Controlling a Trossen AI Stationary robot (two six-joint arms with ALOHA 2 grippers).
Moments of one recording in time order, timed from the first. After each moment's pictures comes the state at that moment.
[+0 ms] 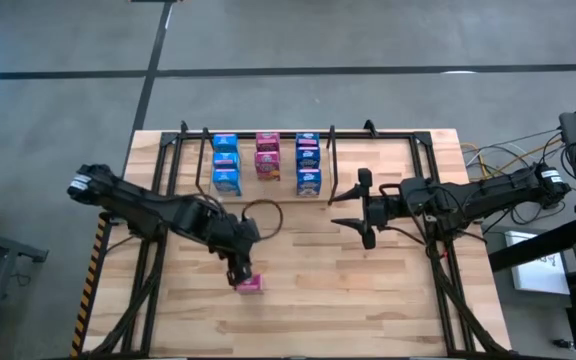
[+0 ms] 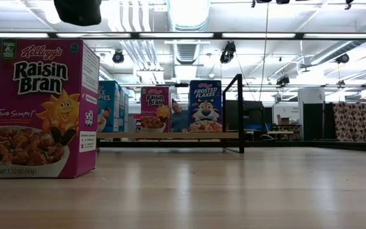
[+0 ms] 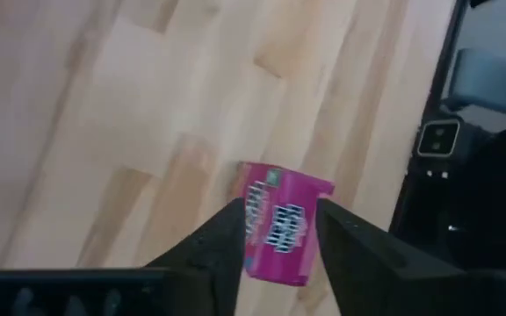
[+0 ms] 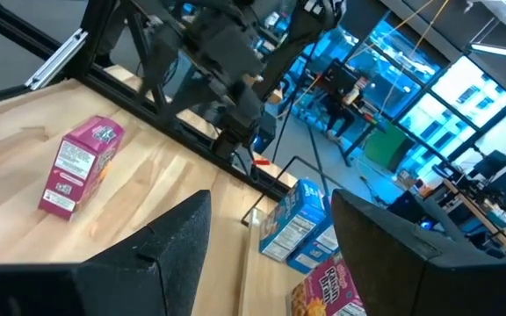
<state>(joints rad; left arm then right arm) -0.33 1.47 1.36 -0.97 0.03 -0.75 0.12 1.00 0.70 0.22 0.07 -0.58</state>
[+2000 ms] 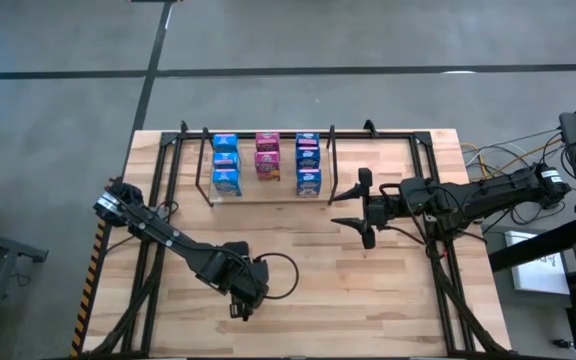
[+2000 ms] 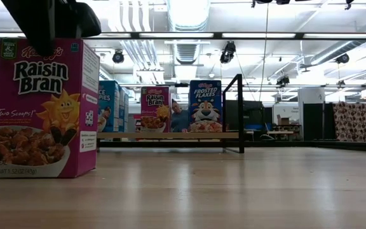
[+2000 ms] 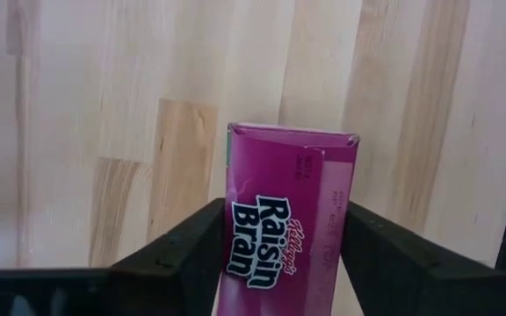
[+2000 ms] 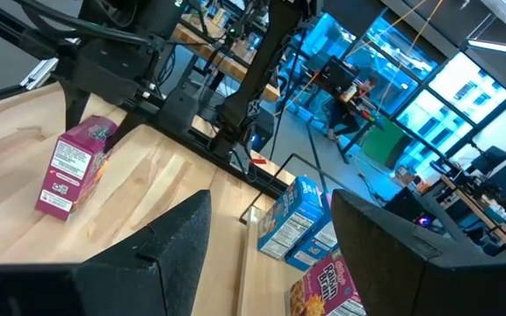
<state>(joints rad) -0.53 1.77 1.44 -1.02 -0.12 -0.67 0.12 1.00 0.70 0.22 0.08 -0.57</state>
